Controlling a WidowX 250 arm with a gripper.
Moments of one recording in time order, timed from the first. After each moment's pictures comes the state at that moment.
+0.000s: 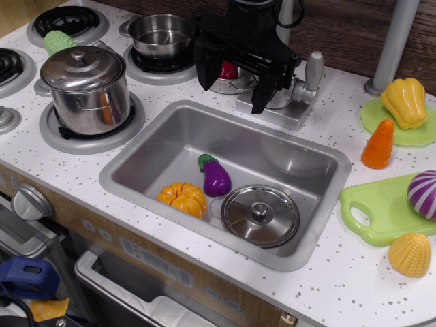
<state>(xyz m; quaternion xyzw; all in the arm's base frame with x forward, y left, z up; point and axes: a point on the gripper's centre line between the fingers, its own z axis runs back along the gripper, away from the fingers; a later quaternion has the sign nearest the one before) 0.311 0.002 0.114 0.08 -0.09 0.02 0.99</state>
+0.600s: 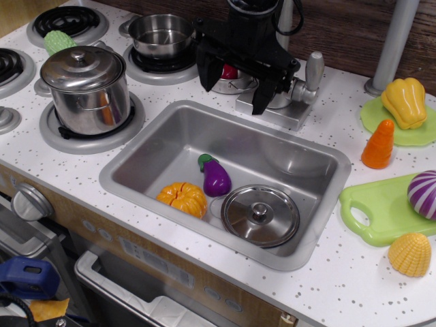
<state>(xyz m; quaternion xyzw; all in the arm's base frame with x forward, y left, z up) 0.322 0.009 0.108 0.09 -0.12 0.02 0.99</state>
